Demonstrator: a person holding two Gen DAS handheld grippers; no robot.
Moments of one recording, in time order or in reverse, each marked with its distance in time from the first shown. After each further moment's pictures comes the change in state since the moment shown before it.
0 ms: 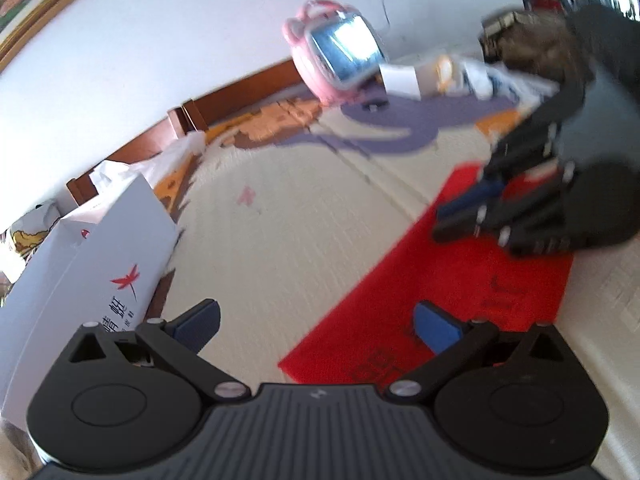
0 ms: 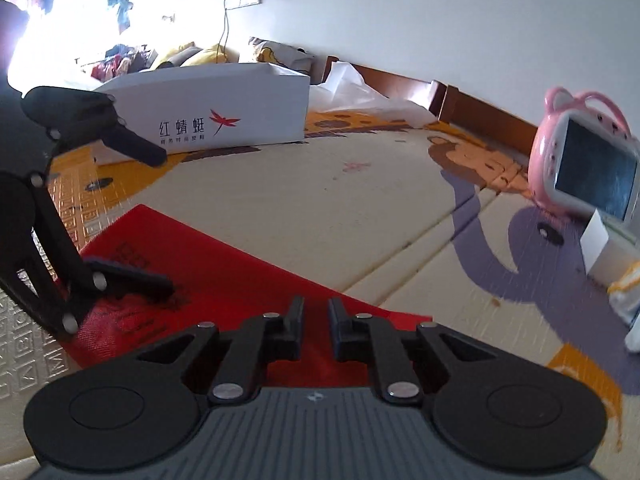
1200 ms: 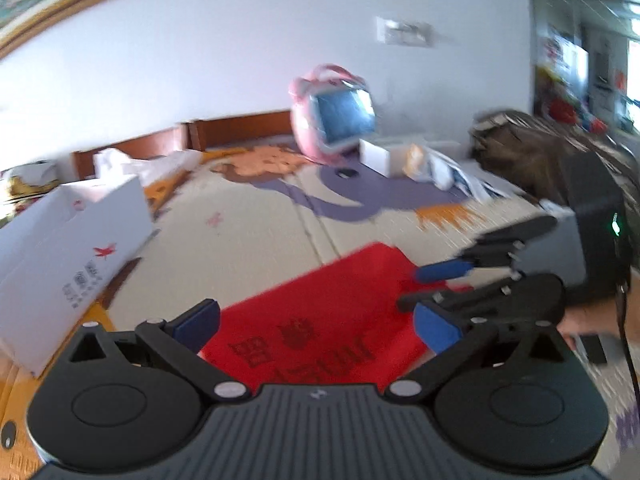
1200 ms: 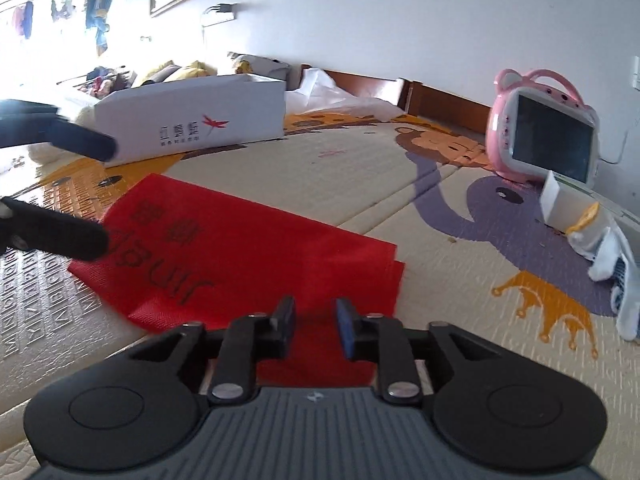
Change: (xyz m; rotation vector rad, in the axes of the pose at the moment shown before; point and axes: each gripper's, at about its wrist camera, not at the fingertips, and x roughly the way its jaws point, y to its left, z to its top) left arm -0.058 -0.039 -0.002 -0.258 -0.126 -0.008; right arm -0.051 -0.003 -0.044 0.122 -0.022 -0.106
